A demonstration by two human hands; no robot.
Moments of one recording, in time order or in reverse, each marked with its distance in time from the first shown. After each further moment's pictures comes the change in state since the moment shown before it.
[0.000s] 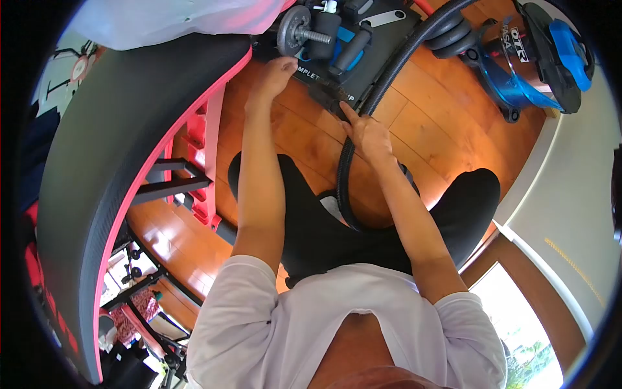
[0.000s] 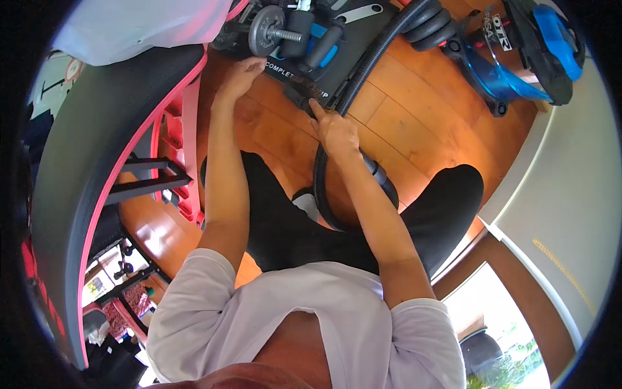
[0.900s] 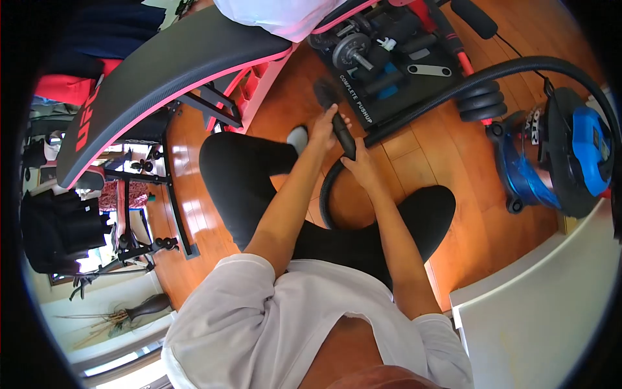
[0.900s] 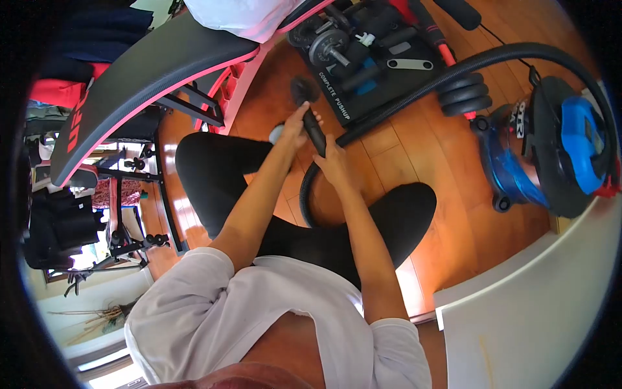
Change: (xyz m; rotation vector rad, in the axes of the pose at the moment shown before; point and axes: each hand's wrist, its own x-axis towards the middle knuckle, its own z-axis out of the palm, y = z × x) left_hand -0.096 0.117 0.140 -1.509 0.718 -0.504; right_hand -0.033 0.071 -0.025 0.678 -0.256 -0.408
